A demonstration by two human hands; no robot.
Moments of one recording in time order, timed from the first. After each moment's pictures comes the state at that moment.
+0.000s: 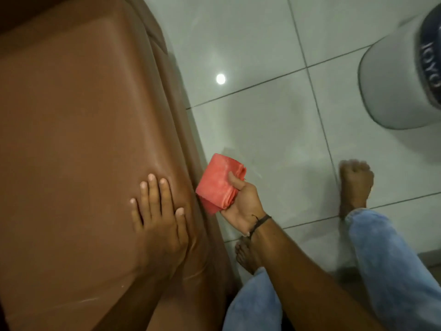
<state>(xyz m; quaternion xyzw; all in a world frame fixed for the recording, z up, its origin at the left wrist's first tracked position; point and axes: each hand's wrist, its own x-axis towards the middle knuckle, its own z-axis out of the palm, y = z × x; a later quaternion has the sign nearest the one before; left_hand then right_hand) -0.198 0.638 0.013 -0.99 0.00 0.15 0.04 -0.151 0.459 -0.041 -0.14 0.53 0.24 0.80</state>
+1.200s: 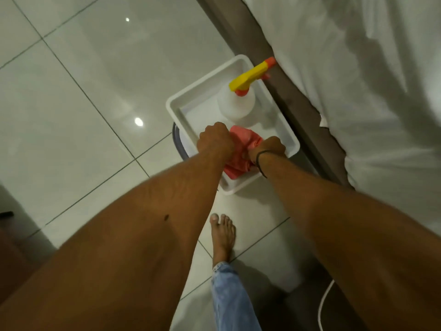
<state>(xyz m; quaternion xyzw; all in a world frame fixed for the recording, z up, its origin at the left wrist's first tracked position) 0.080 -0.152 -0.027 -0.90 0.08 0.42 -0.09 0.003 -0.239 -0.053 -0.66 0.64 0.21 0.34</state>
